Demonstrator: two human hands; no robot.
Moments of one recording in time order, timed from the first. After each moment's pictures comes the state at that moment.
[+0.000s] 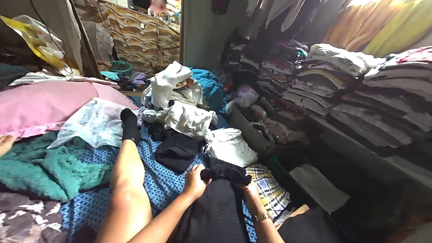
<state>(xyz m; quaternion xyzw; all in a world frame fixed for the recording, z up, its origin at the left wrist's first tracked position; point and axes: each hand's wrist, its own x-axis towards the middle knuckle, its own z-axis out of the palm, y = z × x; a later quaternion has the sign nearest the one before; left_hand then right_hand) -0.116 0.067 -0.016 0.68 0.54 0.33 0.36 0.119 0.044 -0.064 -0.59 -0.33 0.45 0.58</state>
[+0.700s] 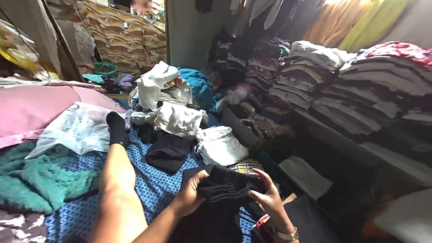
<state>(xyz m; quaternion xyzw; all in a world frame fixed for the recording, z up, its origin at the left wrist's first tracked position) -0.117 0.021 0.001 0.61 0.14 0.50 0.60 0.163 -0.029 0.009 -0.48 -0.61 0.27 0.56</state>
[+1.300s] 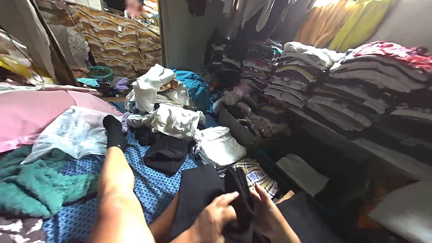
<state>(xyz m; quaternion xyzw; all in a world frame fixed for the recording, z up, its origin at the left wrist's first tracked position) -0.083 -0.039 -0.001 0.83 0.13 0.46 0.29 0.108 -0.076 0.047 -0.45 -0.26 0.66 0.54</state>
